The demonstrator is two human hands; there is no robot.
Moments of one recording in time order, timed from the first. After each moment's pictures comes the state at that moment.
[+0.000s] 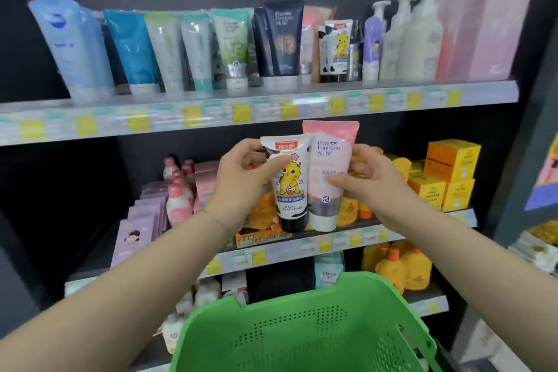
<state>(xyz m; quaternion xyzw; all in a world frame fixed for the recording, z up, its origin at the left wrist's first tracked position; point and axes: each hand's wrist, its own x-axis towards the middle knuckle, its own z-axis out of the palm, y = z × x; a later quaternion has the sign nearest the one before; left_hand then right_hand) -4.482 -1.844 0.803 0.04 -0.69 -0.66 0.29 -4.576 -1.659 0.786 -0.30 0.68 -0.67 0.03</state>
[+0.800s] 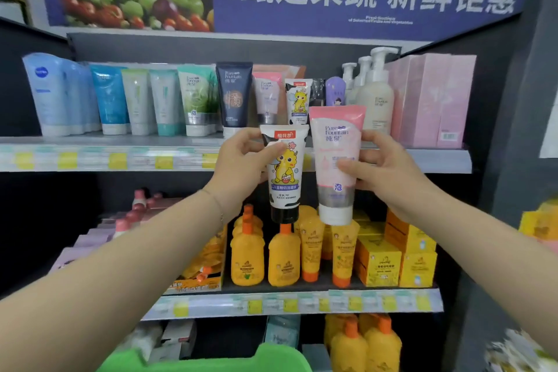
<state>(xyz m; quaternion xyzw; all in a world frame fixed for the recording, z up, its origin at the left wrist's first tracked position) -4.576 -1.720 0.884 0.05 -0.69 -0.62 0.38 -4.688 -1.537 0.882 -0.37 0.66 -0.65 0.01</state>
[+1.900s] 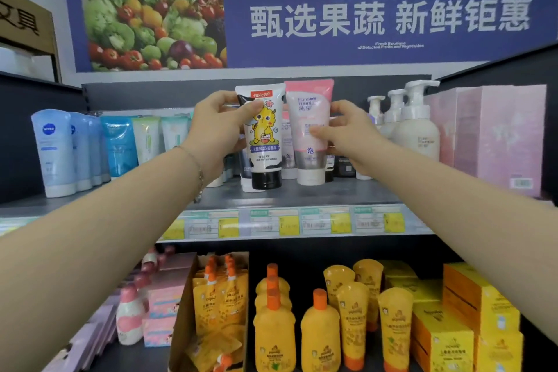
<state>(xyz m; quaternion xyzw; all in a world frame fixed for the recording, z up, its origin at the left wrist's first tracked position) -4.608 -1.809 1.002 0.05 -0.68 -0.57 0.47 -4.760 -1.676 0.989 -0.39 0.65 -0.65 -0.04</state>
